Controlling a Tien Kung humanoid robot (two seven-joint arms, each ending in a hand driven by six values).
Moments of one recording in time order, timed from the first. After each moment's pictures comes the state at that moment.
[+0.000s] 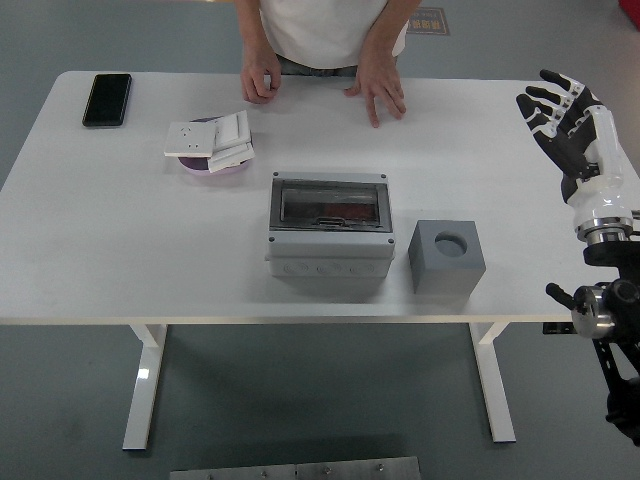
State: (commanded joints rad) left arm -0.05 0.50 -0.50 -0.42 0.04 0.16 0.15; right arm 0.14 -0.25 1.44 1.55 -1.12 -0.27 0.16
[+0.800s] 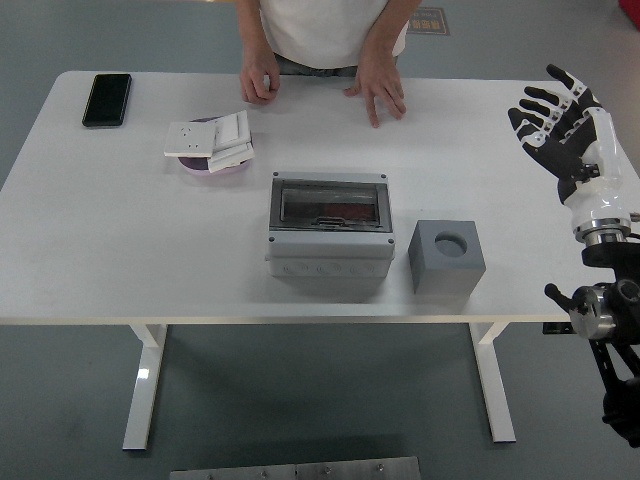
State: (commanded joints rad) left arm -0.05 0.50 -0.51 -0.42 0.05 0.17 0.16; right arm 0.14 -0.24 1.44 1.54 -1.02 -0.25 0.19
